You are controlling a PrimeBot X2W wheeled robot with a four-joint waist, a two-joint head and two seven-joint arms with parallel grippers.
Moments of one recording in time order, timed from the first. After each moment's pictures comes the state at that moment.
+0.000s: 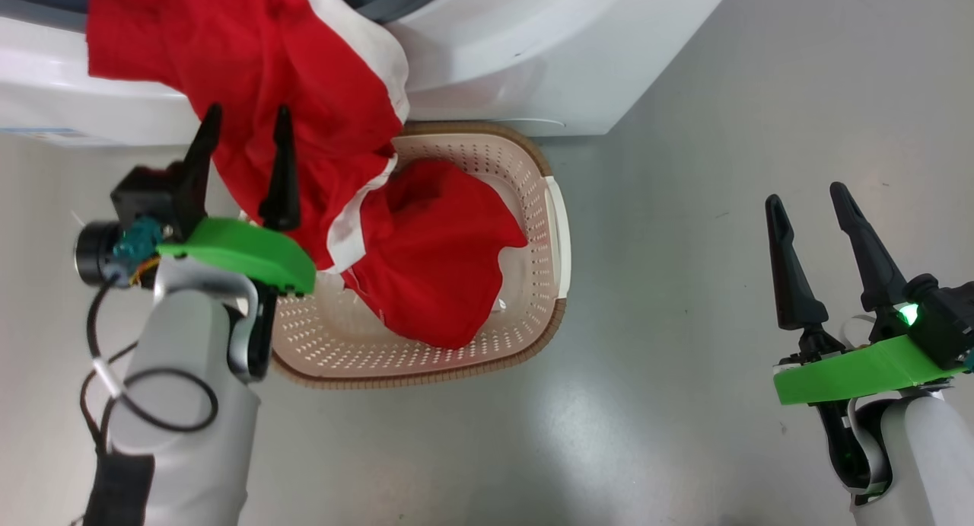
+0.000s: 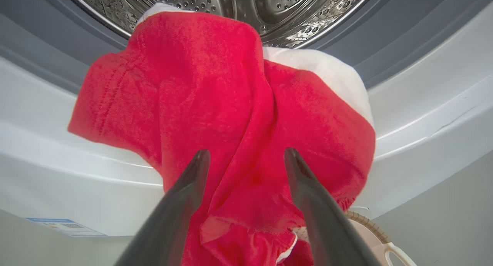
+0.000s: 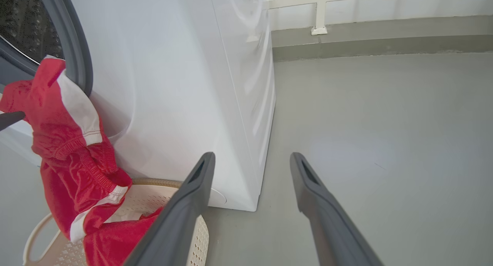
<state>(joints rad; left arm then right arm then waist) -0.74 0.02 -0.04 0.66 -0.18 -0.06 -0.26 -0.23 -0.11 -0.02 0.14 0.31 0.13 -0.26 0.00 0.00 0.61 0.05</state>
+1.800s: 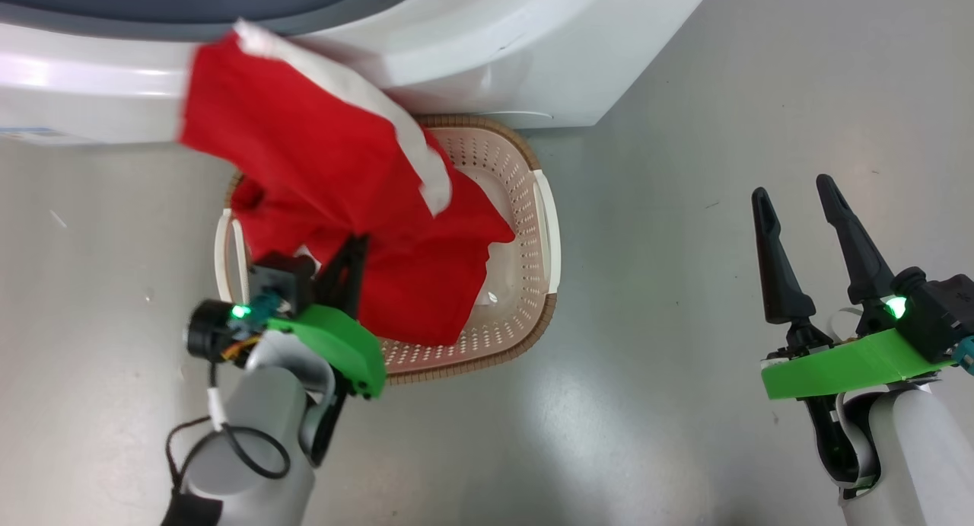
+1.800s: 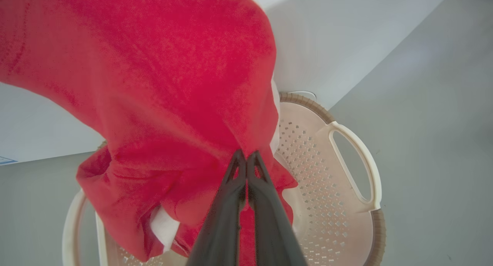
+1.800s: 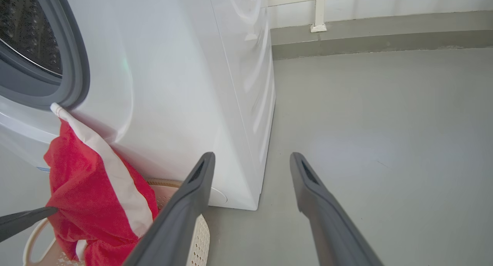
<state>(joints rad) -0.70 0.02 -0.28 0.86 -0.28 -0.10 -0.26 -0.26 -0.09 0.00 0.14 0.31 0.13 -0.26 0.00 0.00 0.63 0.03</state>
